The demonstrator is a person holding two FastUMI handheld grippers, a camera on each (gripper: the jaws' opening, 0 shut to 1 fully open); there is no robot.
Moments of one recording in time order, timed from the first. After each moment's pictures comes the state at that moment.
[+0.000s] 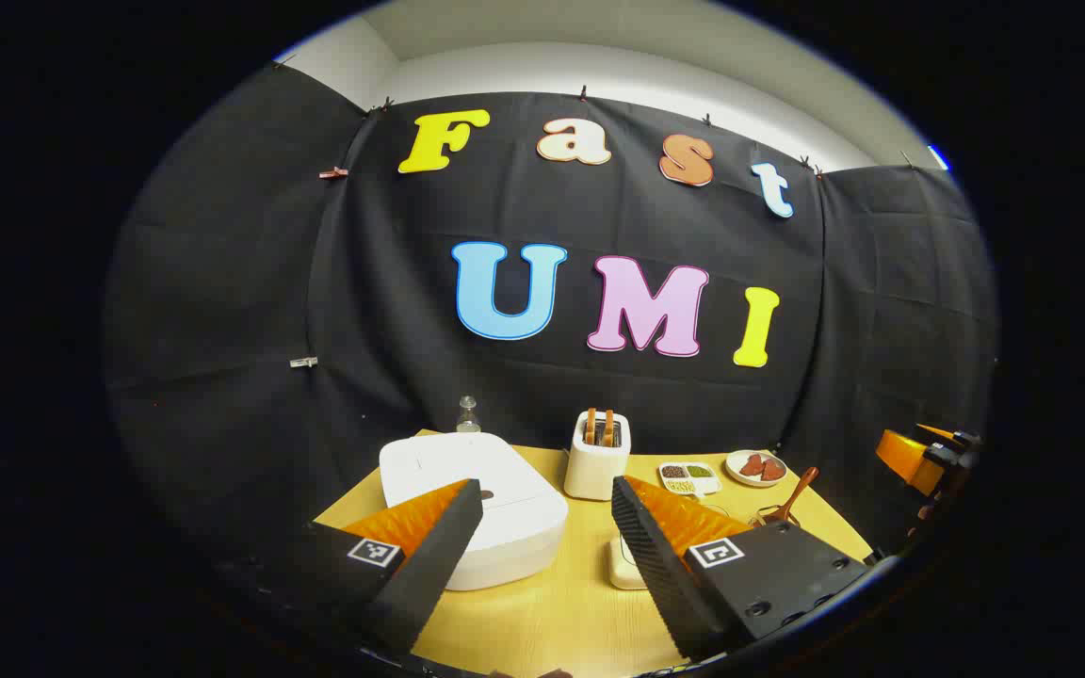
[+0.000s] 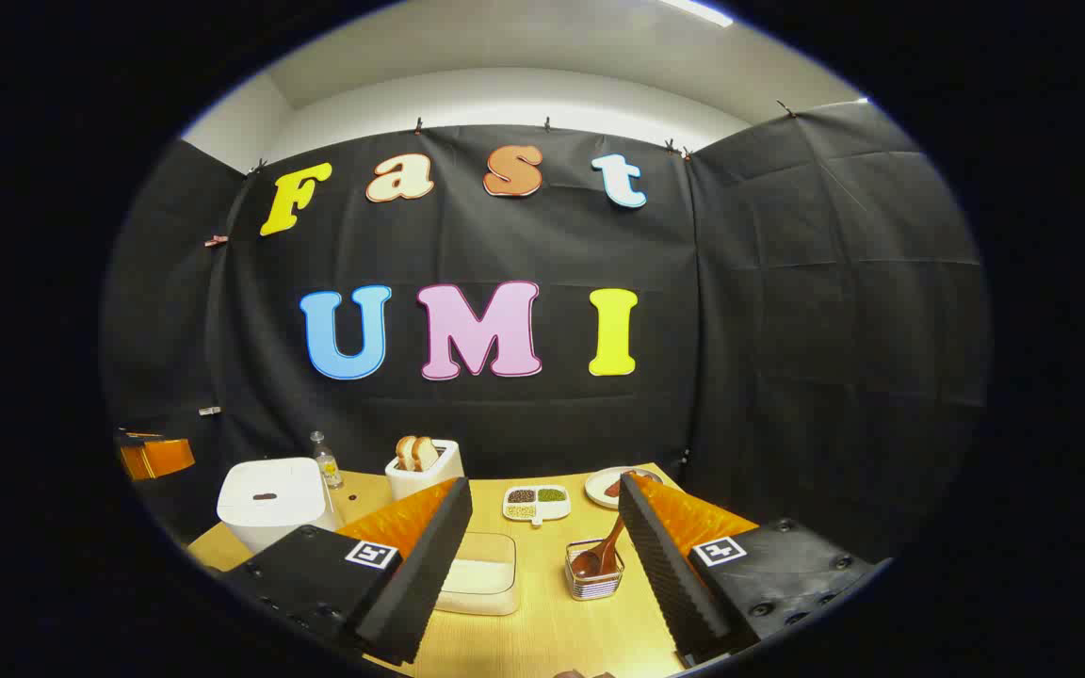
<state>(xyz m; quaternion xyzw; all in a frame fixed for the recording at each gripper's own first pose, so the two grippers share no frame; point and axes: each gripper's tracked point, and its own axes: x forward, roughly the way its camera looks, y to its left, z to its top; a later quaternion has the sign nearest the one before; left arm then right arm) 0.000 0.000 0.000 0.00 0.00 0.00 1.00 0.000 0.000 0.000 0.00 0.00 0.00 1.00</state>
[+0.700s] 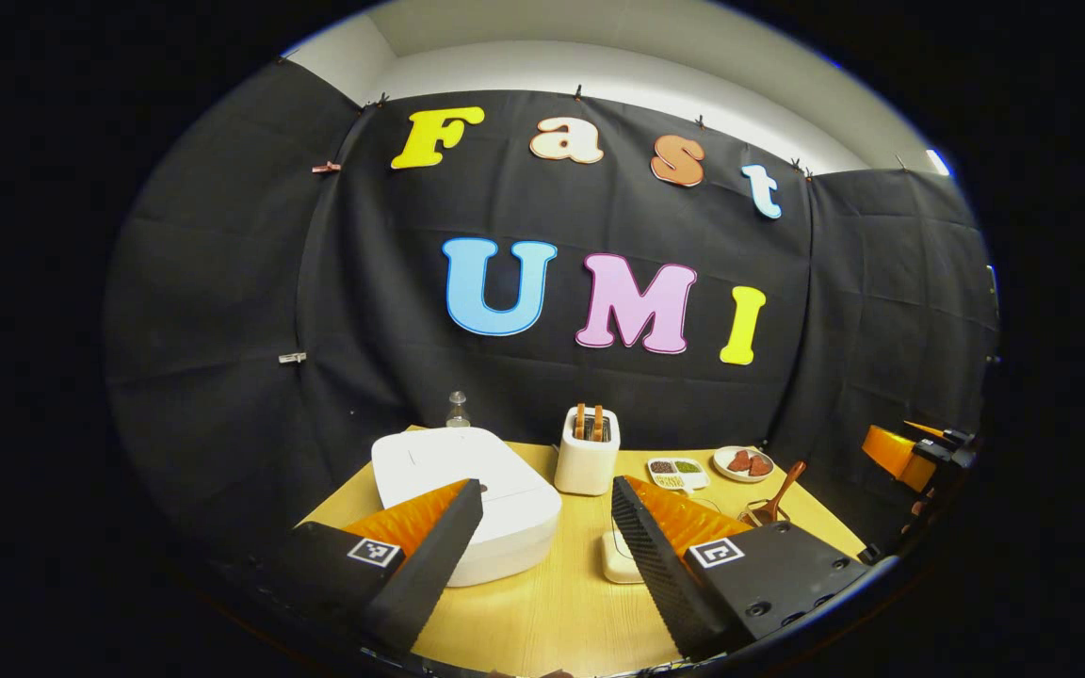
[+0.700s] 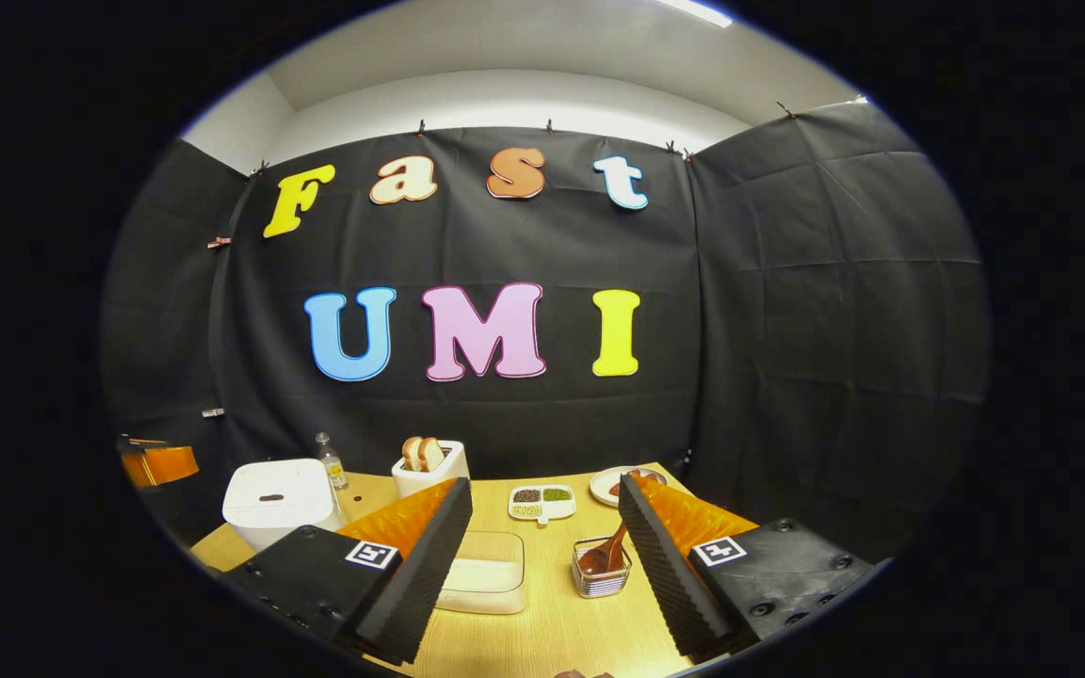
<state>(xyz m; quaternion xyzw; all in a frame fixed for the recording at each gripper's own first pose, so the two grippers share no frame) -0.010 0.000 -0.008 0.00 0.00 -0.02 1.00 -0.010 0.006 0.000 0.00 0.00 0.00 1.00</state>
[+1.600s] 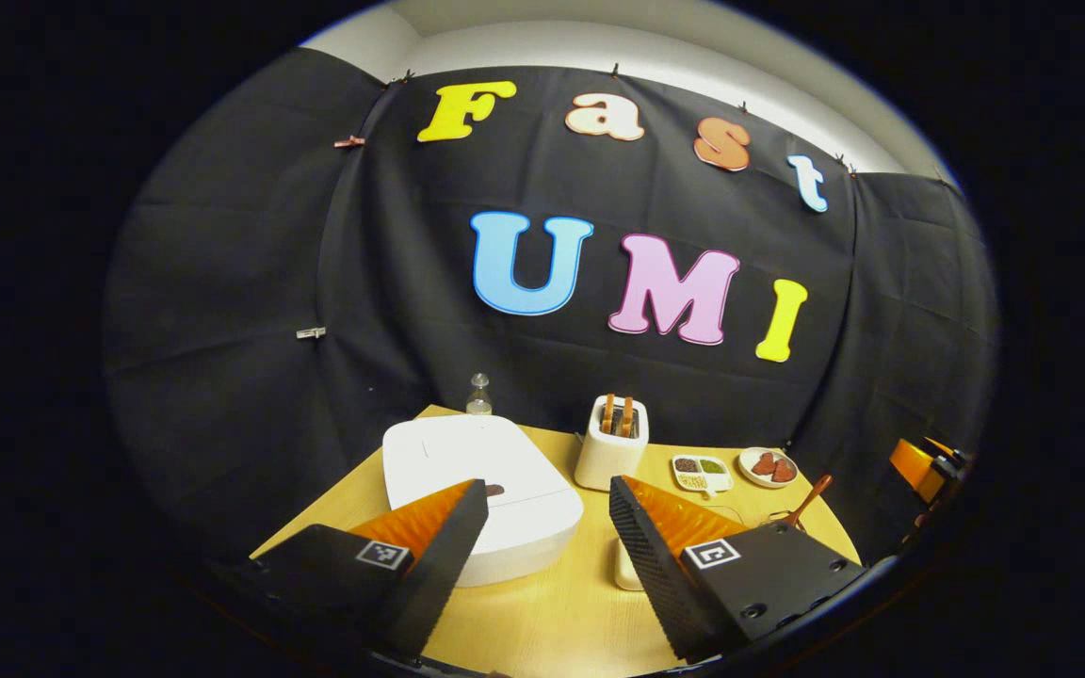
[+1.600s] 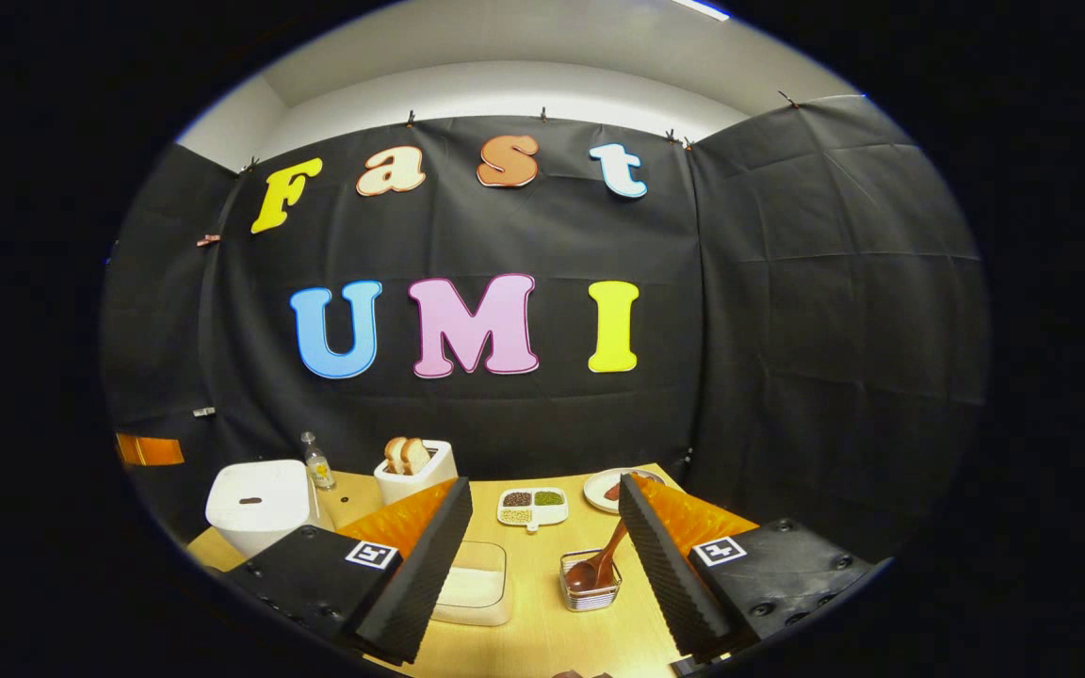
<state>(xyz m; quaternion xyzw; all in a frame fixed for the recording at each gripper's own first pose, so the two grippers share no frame) 0.050 0.029 -0.002 -0.04 0.06 0.04 1.00 0.049 -0.018 -0.008 0.00 0.02 0.01 1.00</state>
